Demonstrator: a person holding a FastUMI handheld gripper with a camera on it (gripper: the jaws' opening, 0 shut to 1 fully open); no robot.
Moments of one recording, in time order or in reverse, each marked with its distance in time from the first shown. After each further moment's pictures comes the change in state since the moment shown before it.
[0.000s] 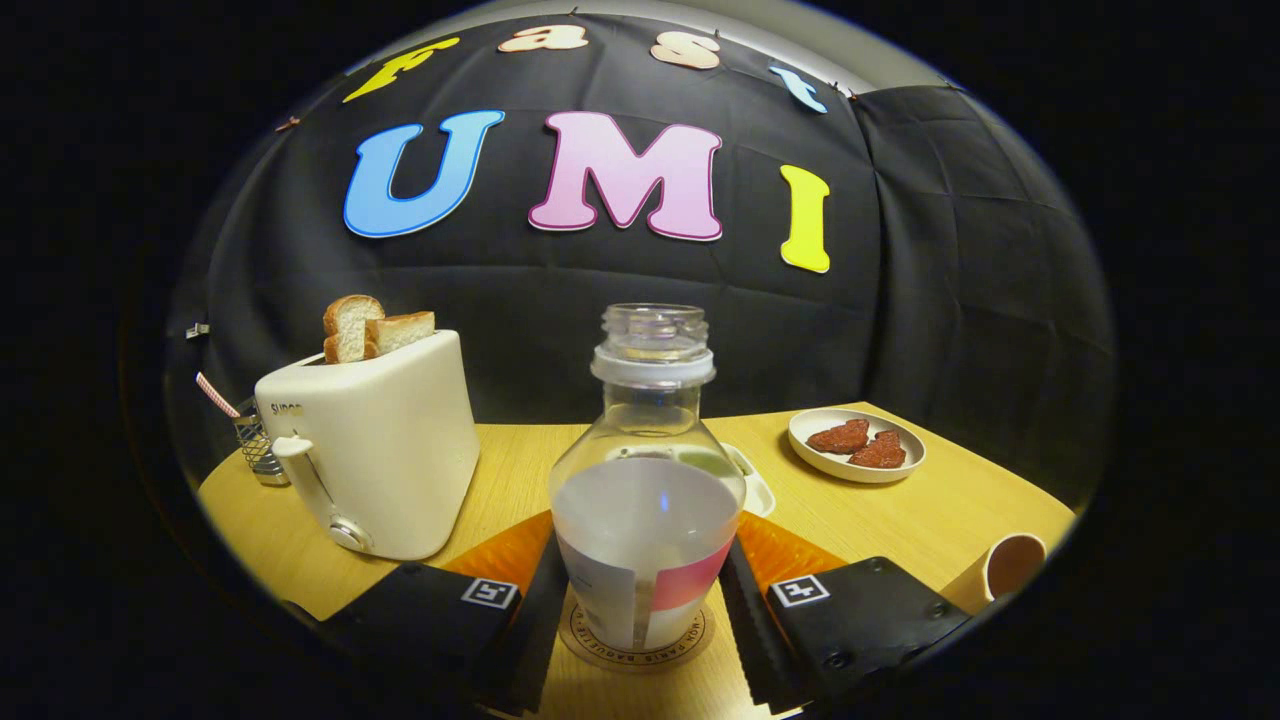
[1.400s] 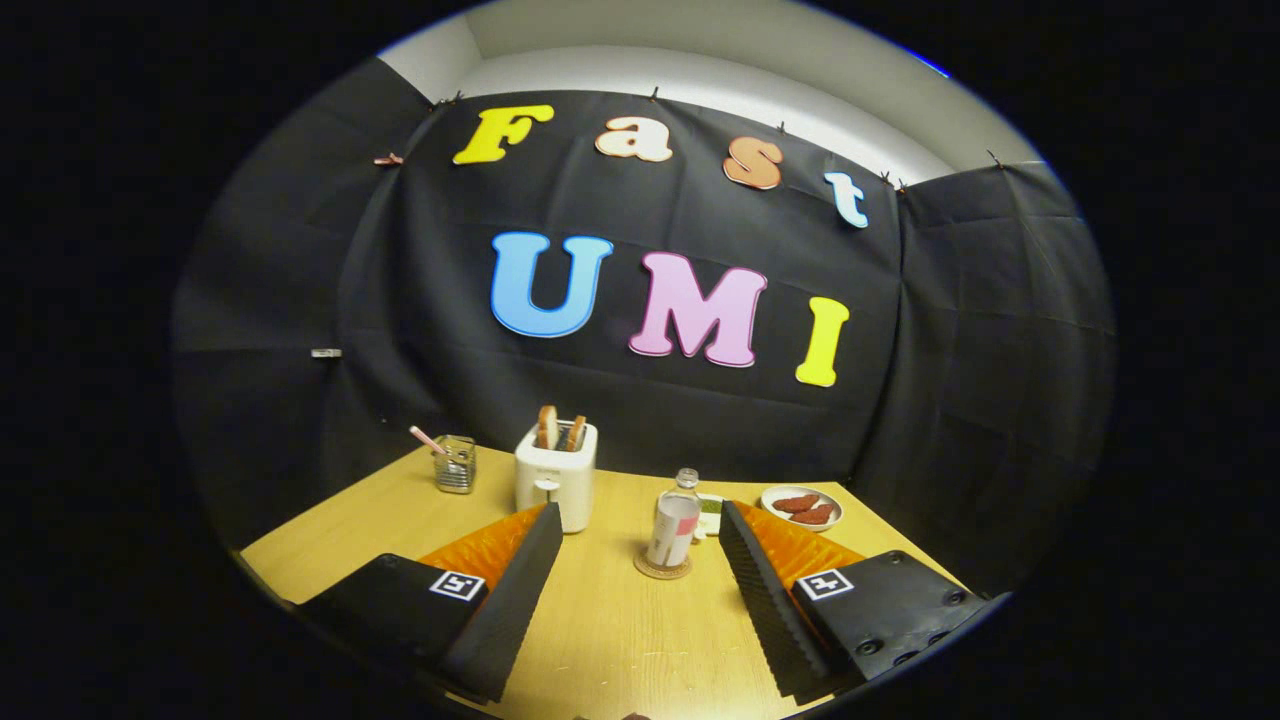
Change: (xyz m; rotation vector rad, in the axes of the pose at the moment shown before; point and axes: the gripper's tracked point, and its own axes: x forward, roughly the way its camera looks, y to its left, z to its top) arm -0.342 0.048 0.142 -0.090 -0.168 0.235
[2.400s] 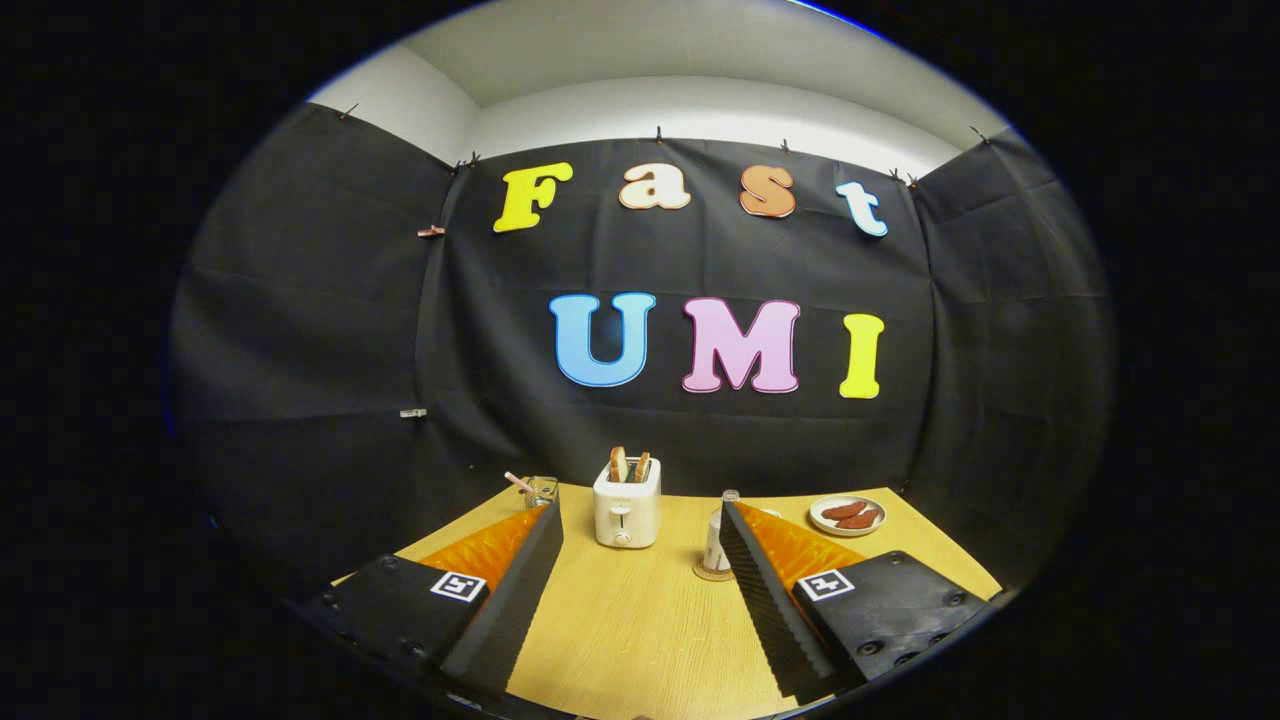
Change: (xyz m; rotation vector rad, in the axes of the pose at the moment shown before) arm -0.085 -0.011 0.047 0.103 -0.060 0.156
